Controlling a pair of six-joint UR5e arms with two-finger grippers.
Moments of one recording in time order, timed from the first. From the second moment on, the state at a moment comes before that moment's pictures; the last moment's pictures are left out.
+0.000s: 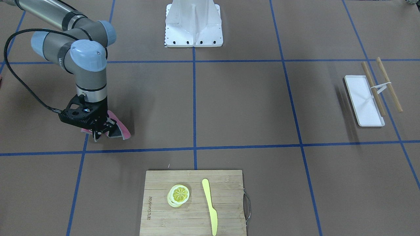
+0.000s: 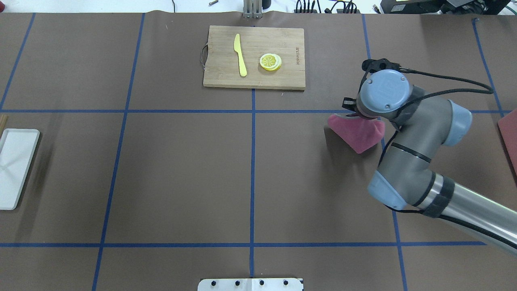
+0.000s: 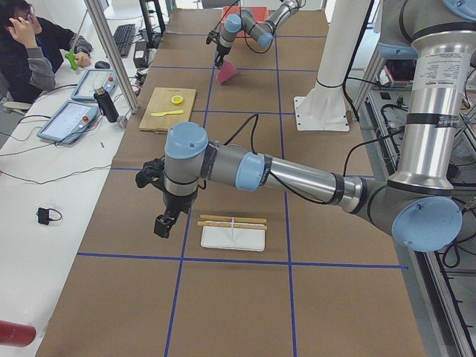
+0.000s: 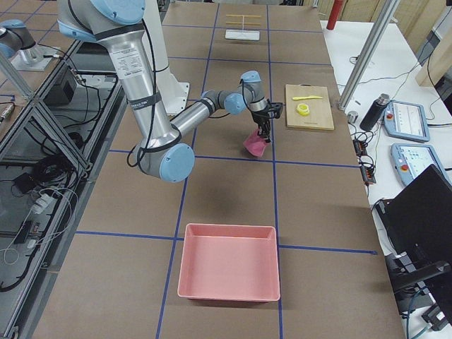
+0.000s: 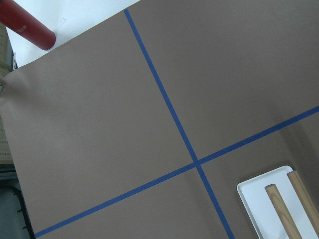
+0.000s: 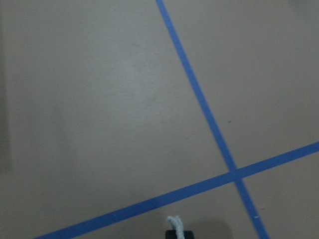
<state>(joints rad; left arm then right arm) -1.66 -1.65 -1.75 -1.58 -2.24 0.33 0.67 -1.10 1.68 -1.52 1.59 1.37</state>
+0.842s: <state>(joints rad) -1.66 -1.65 -1.75 -1.58 -2.25 0.33 0.58 -0.75 1.49 -1.56 1.57 1.77</state>
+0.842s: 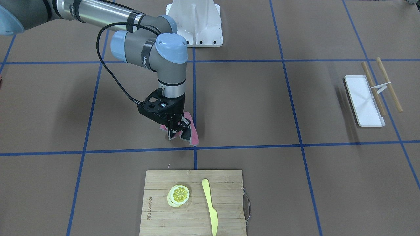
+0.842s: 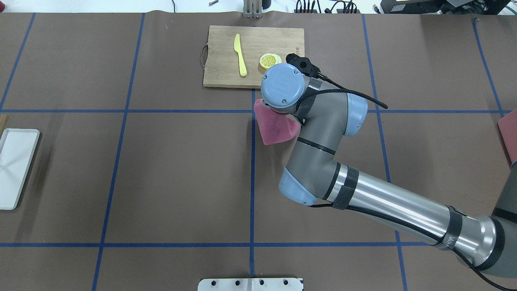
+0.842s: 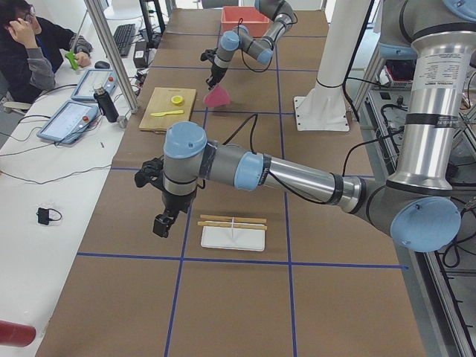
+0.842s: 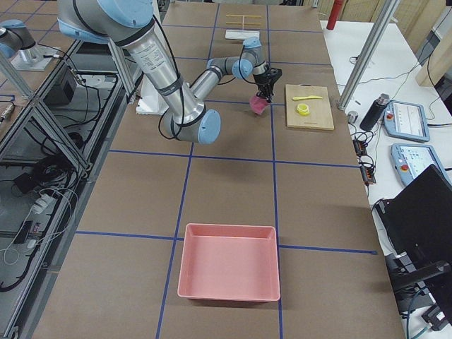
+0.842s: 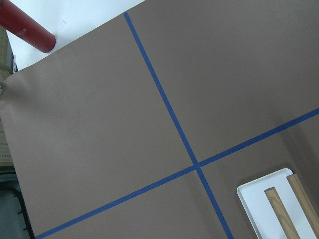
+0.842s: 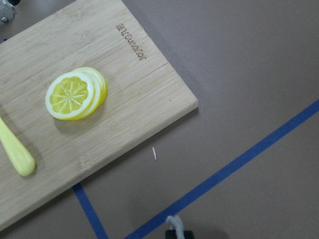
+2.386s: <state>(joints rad) -1.66 -1.45 -1.75 -1.58 -2.29 0.14 1.30 -1.36 2.30 -2.15 2.12 0.55</state>
